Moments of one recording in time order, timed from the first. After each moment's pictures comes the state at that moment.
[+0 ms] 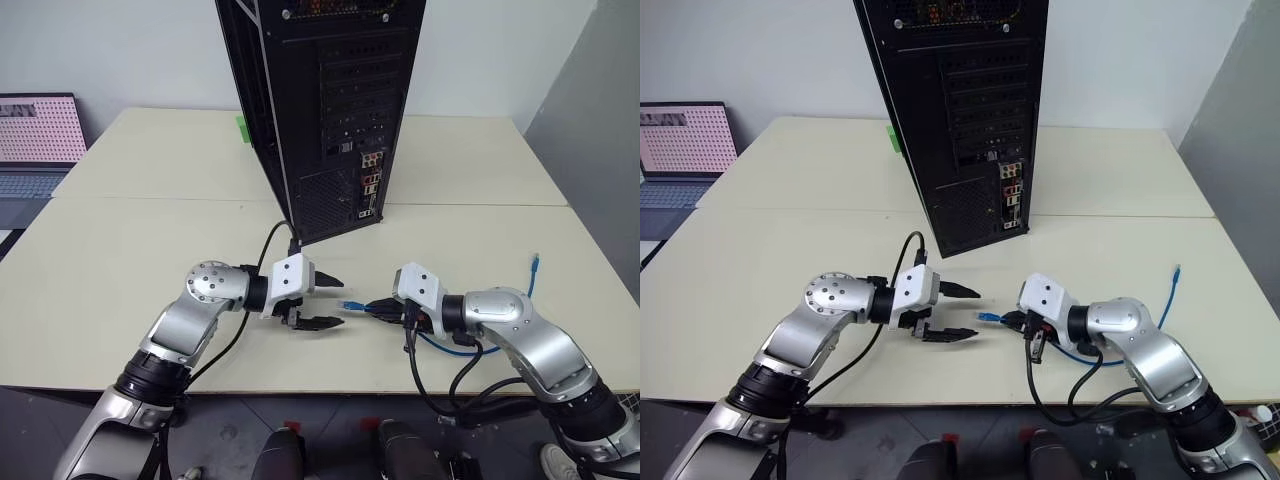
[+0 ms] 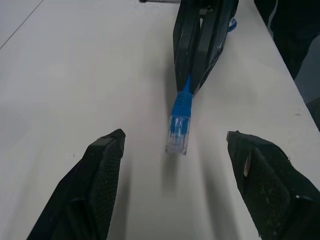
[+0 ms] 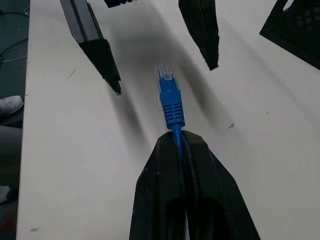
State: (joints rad) left arm -0.48 0.60 -0.27 0.00 -0.20 0.17 -1.21; right arm -0.37 -0.61 0.32 -0.39 0.22 0.62 0.87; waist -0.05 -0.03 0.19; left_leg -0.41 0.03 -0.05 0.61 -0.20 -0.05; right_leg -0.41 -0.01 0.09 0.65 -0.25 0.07
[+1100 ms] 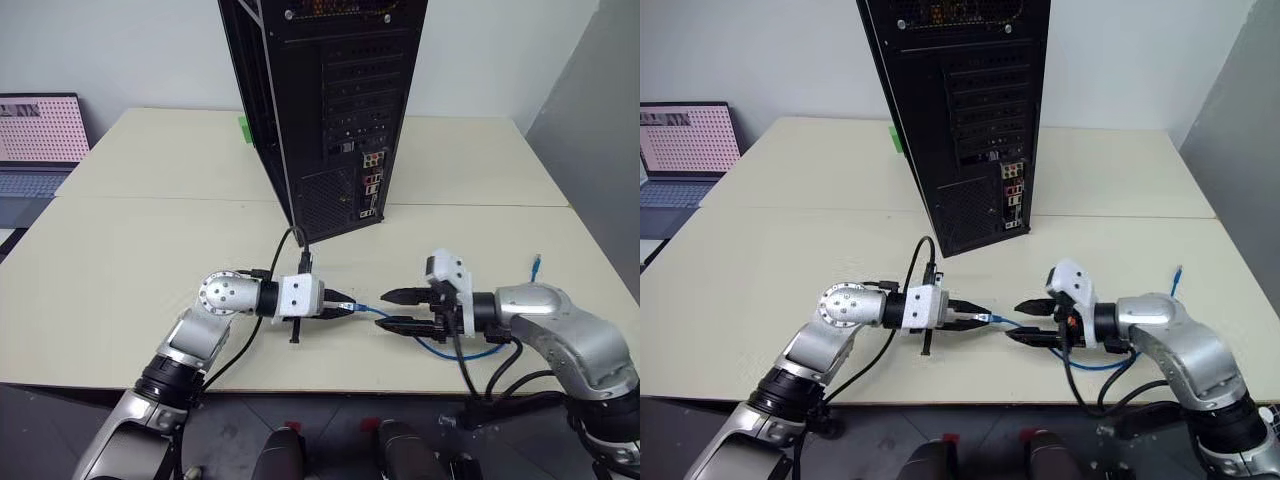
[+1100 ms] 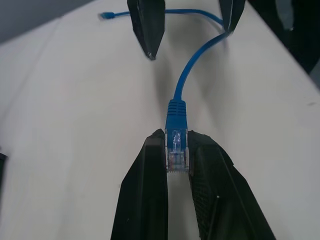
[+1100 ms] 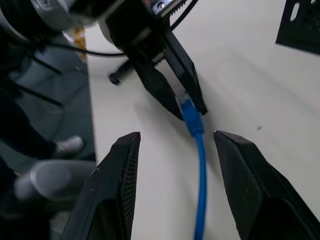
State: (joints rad) left arm -0.45 0.55 -0.29 0.14 -0.03 -0.37 -1.15; right arm -0.32 -0.63 0.06 -0.46 0.60 0.90 0.94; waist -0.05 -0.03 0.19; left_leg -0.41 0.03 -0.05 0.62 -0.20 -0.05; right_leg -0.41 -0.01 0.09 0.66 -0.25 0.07
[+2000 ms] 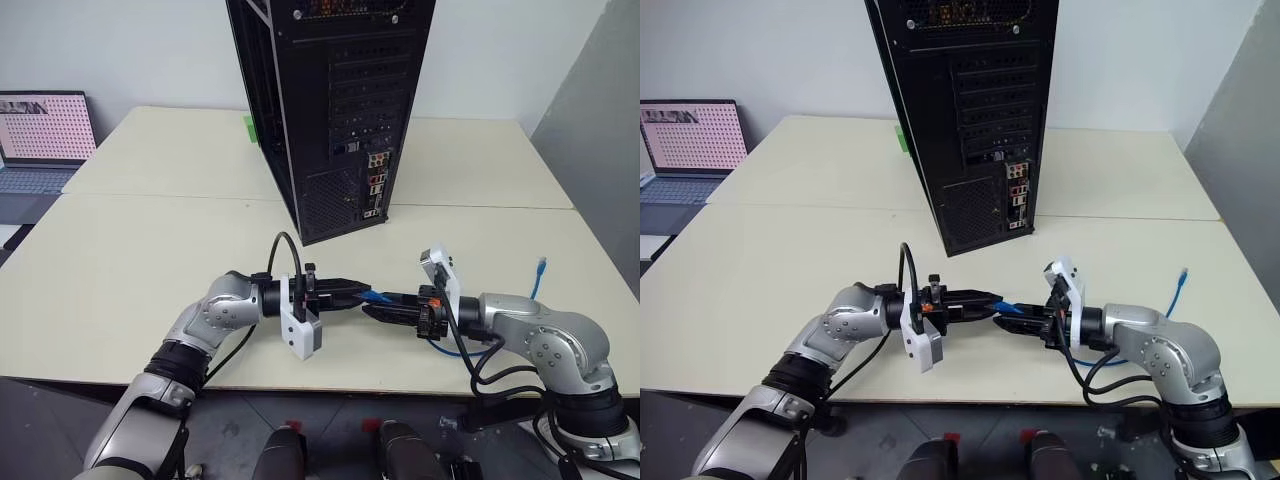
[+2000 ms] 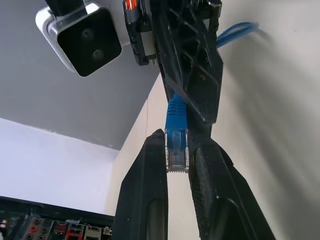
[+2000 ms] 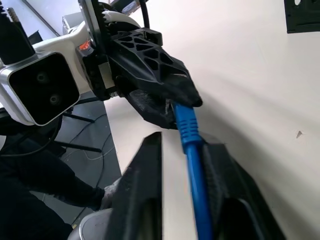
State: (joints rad) left arm -0.56 0.53 -0.30 0.40 0.26 -1.12 -0.72; right arm -0.35 -0.49 0.03 -0.38 0.77 1.06 0.76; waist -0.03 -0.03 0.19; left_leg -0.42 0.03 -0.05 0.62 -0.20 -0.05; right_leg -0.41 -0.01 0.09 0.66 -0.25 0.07
